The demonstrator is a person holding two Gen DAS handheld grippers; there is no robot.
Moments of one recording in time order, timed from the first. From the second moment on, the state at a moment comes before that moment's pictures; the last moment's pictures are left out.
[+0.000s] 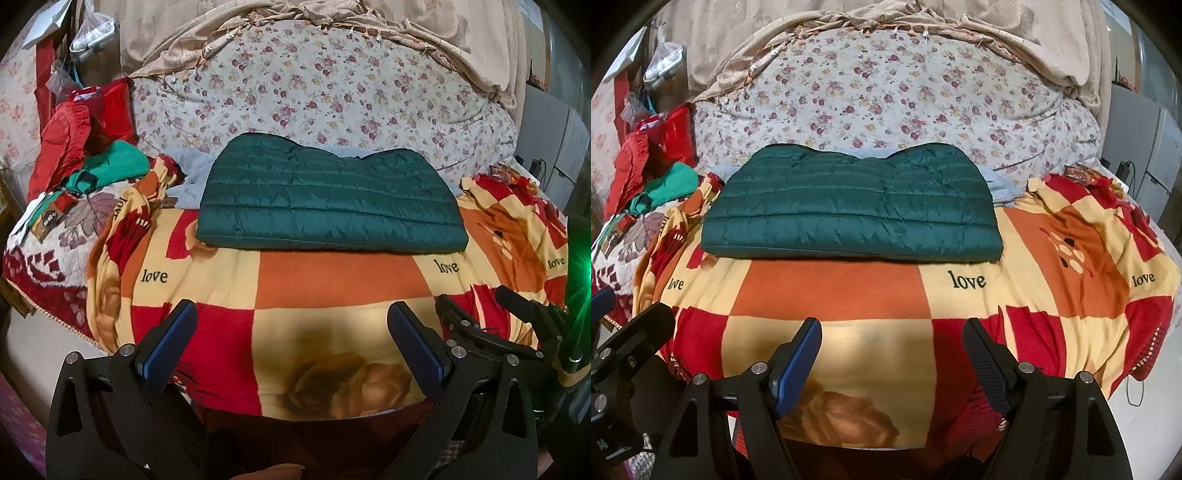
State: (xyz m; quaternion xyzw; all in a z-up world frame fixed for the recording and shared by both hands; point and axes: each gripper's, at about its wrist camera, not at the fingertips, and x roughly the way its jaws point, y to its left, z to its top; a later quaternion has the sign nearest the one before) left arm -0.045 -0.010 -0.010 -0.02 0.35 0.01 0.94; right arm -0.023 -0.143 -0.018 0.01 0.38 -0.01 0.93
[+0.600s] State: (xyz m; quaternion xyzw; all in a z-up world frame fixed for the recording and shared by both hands) left arm -0.020 -0.011 -0.031 -0.02 0.39 -0.01 0.92; right arm 0.002 -0.164 -0.042 0.04 0.41 -0.02 0.91
